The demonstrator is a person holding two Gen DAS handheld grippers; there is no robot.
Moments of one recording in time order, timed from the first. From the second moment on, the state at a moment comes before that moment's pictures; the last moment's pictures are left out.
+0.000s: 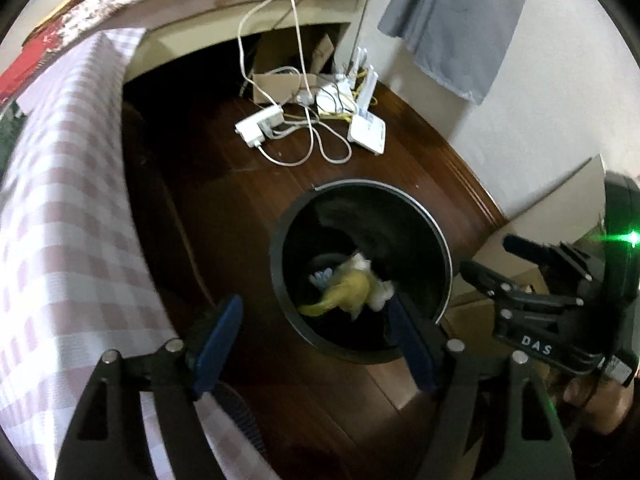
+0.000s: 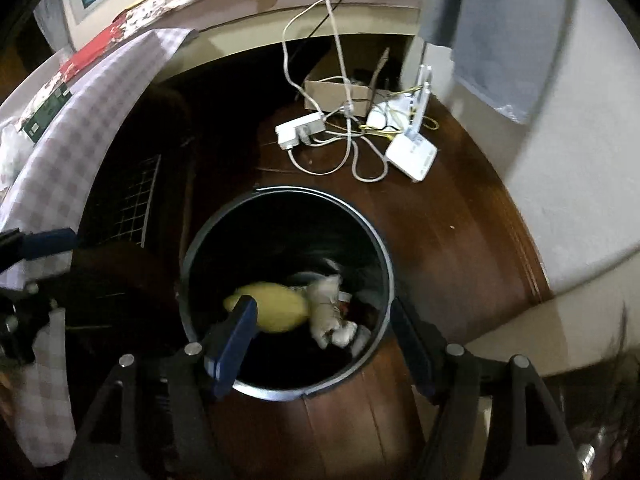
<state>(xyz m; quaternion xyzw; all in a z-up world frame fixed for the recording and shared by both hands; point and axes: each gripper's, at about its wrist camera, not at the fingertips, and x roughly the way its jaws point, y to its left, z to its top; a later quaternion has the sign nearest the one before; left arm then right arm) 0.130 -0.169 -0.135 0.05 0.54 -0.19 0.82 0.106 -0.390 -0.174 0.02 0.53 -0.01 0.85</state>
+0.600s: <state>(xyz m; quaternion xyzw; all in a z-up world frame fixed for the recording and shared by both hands) 0.109 -0.114 -0.063 0.03 0.46 -0.17 0.87 0.097 -0.329 -0.086 0.02 0.48 0.01 0.88</state>
